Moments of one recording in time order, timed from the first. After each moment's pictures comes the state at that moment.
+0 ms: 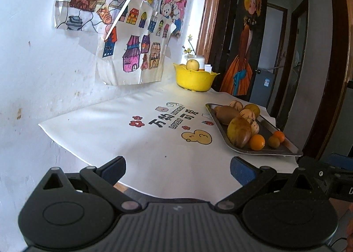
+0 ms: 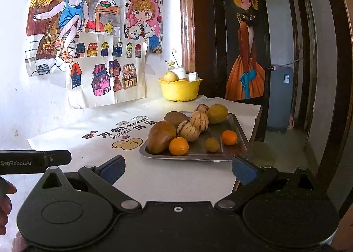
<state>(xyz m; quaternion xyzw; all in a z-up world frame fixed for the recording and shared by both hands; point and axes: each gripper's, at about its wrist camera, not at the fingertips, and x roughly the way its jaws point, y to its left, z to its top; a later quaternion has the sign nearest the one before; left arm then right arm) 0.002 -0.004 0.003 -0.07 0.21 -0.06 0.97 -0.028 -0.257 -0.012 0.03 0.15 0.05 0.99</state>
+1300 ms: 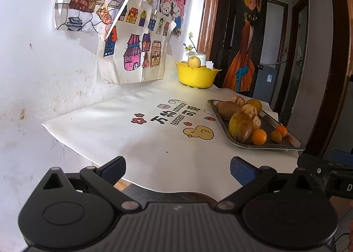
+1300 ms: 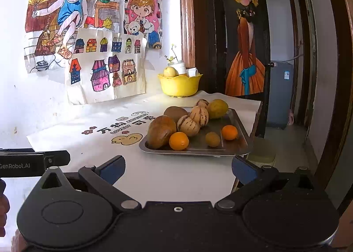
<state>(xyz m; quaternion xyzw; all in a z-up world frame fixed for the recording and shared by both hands) -0.002 -0.009 0.003 -0.05 0.21 -0.05 0.97 -0.026 -0.255 -0.016 0.03 0.16 0.05 0.99</state>
